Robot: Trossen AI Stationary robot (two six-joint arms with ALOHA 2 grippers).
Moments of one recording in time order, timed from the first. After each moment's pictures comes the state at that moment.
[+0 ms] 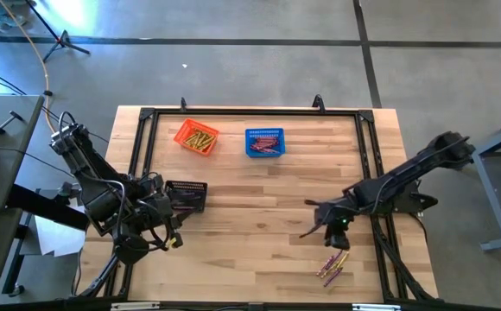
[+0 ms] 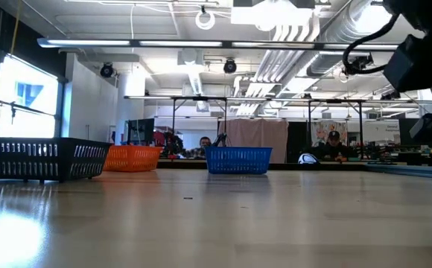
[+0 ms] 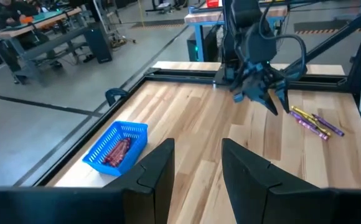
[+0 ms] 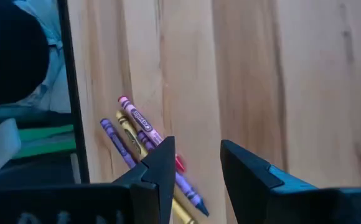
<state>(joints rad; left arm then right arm) -0.88 1.26 1.23 -0.81 -1.20 -0.65 0.41 1.23 0.50 -0.30 -0.39 0.67</state>
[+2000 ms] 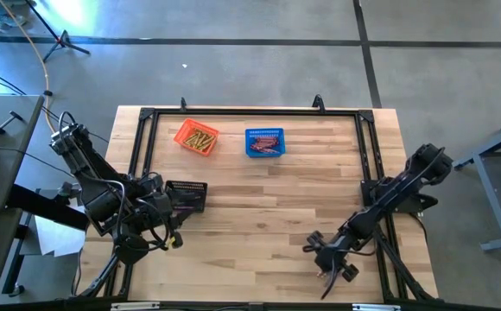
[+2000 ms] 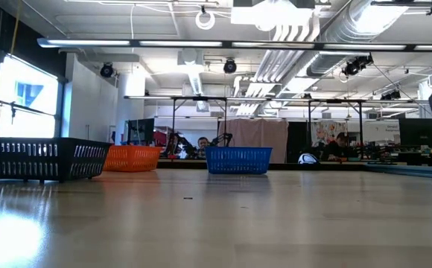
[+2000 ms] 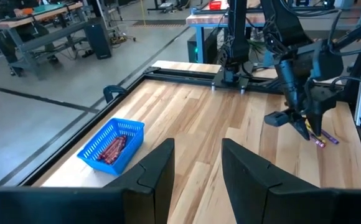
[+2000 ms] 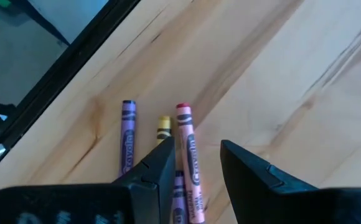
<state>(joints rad) -0.88 1.26 1.23 -0.81 -1.20 -0.70 0.74 1.57 0.66 -0.09 -0.16 0.10</state>
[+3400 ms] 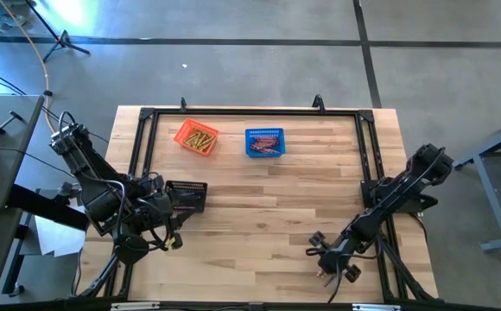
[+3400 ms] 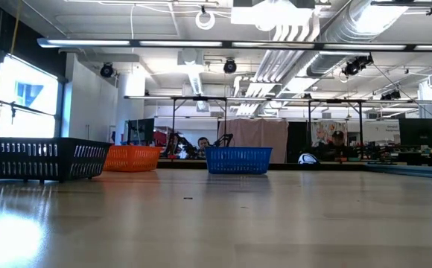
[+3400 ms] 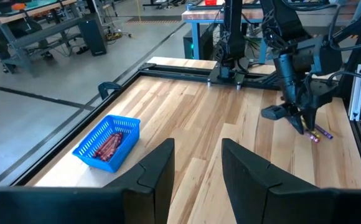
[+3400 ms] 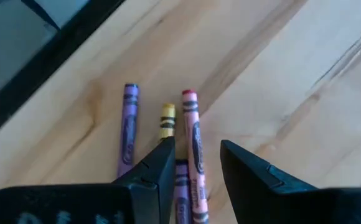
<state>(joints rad) -0.88 1.26 1.23 -0.81 -1.18 -0.70 0.79 1.57 0.66 -0.11 -0.10 0.08</state>
